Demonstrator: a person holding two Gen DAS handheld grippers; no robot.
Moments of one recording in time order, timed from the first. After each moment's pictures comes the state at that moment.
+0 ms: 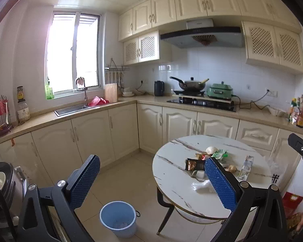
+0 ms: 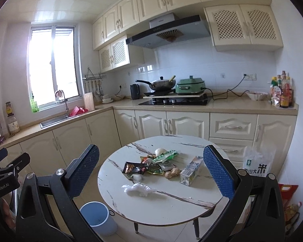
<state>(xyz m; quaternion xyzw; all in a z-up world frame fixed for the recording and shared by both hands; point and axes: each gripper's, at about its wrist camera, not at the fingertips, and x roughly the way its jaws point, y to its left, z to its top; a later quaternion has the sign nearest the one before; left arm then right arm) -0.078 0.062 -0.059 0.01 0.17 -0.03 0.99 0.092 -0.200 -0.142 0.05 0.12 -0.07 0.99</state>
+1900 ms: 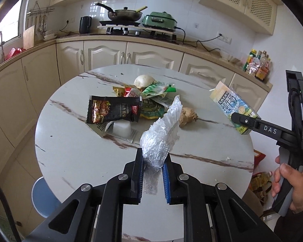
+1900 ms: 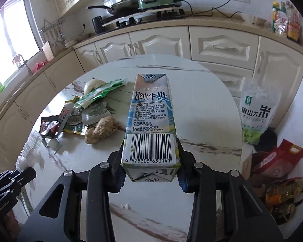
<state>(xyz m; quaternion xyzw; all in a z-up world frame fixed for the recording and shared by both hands) 0.266 -0.041 -0.190 0.01 0.36 -0.28 0.89 0.267 -0.356 -0.292 0.12 0.34 -0.09 0.93</state>
